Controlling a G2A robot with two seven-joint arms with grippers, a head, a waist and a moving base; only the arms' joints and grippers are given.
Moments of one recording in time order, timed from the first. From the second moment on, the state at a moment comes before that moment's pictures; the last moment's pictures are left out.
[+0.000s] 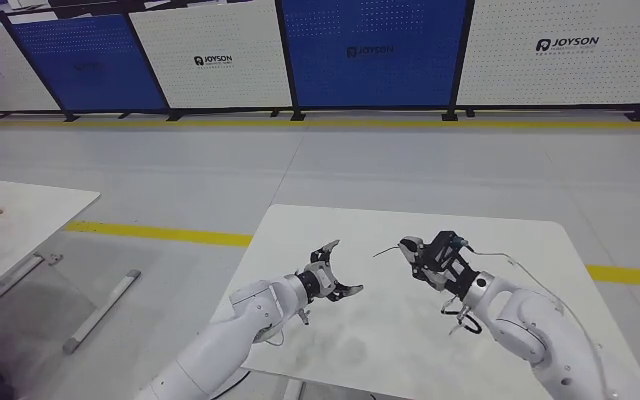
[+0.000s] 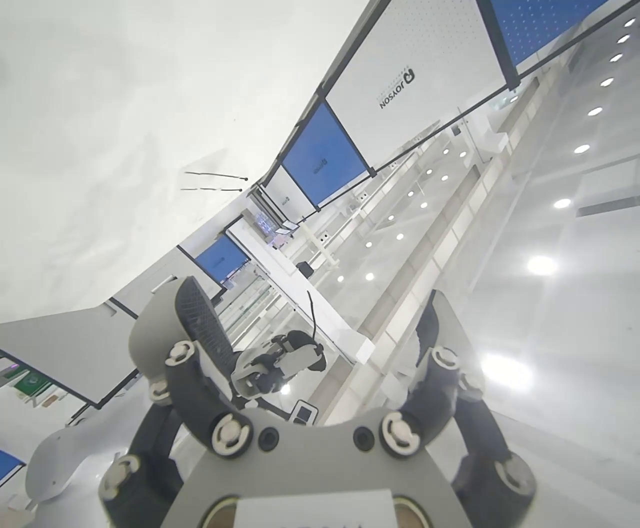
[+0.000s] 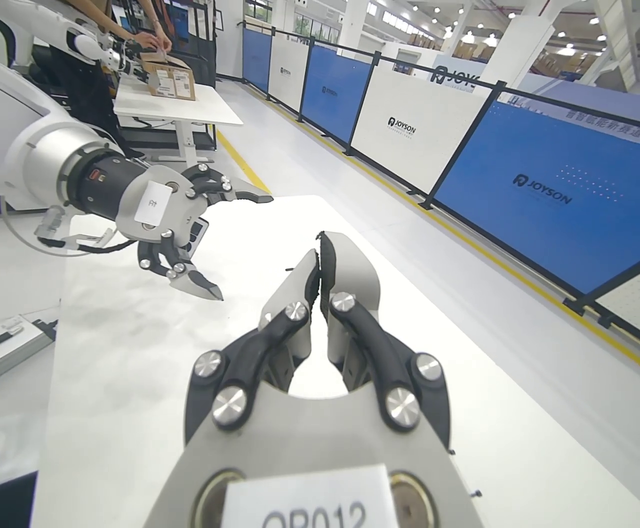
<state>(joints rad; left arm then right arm) 1.29 -1.00 -1.06 -1.71 -1.57 0.34 0.13 -0.93 -0.94 0.74 -1.62 -0.95 -0.34 0.05</state>
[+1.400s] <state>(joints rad) 1.33 -1.04 -1.08 -1.70 -1.57 0.34 0.05 -0.89 -0.91 0.64 -1.62 -0.93 -0.34 0.03</state>
